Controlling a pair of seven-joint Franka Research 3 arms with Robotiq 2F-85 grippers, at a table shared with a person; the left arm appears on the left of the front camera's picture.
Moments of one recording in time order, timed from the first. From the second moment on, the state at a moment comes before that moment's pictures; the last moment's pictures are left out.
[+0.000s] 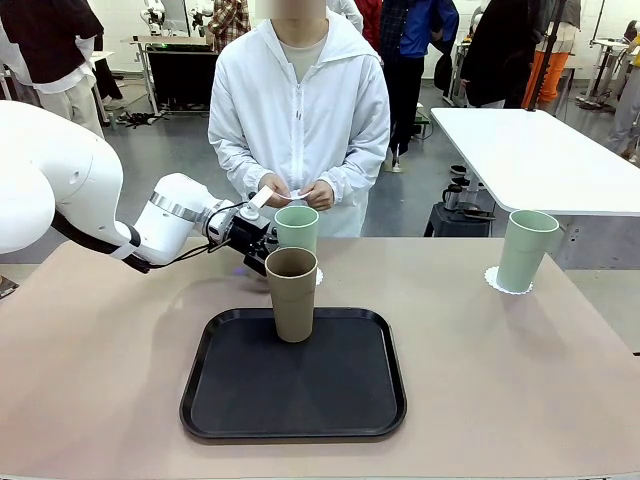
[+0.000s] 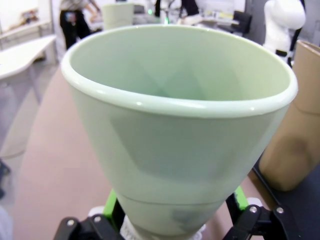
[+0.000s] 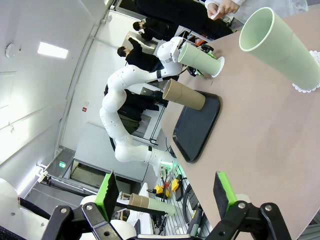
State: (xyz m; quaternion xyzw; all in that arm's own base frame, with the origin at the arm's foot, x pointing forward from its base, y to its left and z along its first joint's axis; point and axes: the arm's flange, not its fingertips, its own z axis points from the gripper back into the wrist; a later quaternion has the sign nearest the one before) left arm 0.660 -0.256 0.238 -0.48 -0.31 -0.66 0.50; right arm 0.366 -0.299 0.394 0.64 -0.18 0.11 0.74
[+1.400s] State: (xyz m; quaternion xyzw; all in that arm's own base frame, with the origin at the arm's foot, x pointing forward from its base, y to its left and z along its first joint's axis) left arm 0.667 -0.248 0.240 -0.44 -0.29 -0.67 0.52; right arm 0.366 -0.299 0.394 0.64 -0.18 0.11 0.74
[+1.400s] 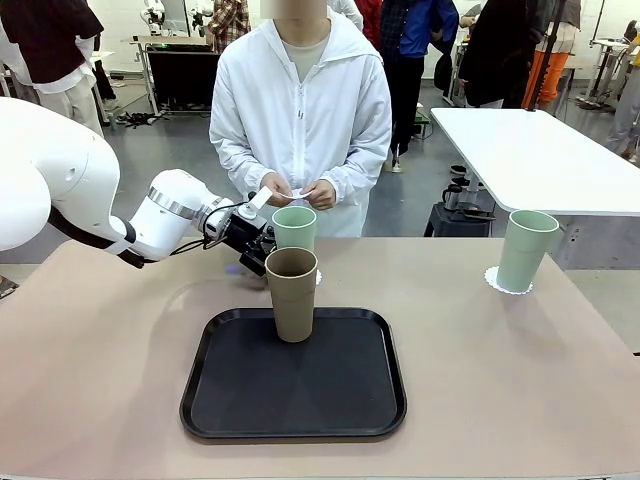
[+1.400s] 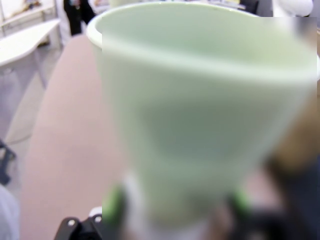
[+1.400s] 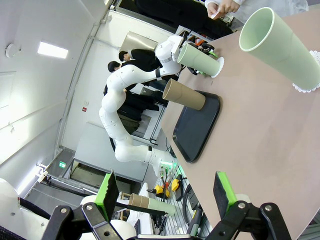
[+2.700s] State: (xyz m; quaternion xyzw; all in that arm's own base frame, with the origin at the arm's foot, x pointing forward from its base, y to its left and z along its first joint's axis) left arm 0.659 -0.220 0.255 -0.40 -0.27 -0.67 0.56; right arm 0.366 -0.299 0.394 0.64 -0.18 0.11 0.74
